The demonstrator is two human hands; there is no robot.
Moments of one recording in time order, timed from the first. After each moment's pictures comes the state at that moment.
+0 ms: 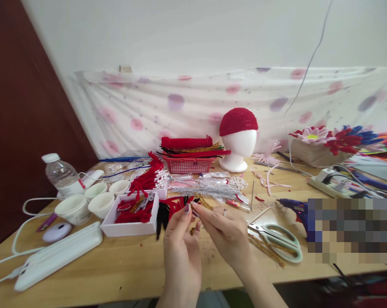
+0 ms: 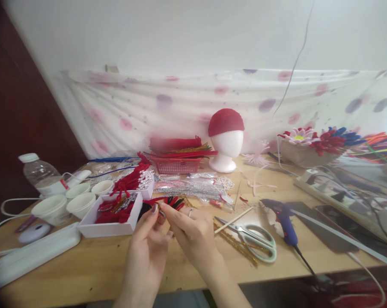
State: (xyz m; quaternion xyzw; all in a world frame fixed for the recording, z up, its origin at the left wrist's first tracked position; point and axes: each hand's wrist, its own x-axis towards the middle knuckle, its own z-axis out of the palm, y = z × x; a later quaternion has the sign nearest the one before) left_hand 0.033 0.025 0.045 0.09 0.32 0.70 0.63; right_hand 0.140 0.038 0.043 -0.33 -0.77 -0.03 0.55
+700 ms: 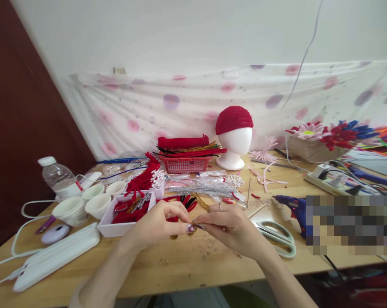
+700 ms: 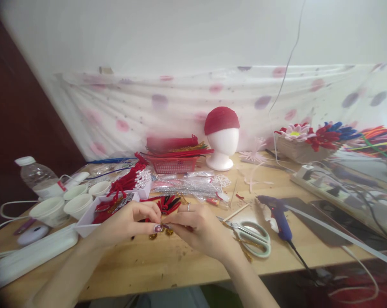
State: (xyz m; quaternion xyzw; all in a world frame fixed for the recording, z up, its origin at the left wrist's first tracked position) left_hand -0.037 0.062 0.085 0.68 0.37 0.32 0.54; right_hand 0.179 0.038 0.062 -0.27 -0.85 0.13 0.43
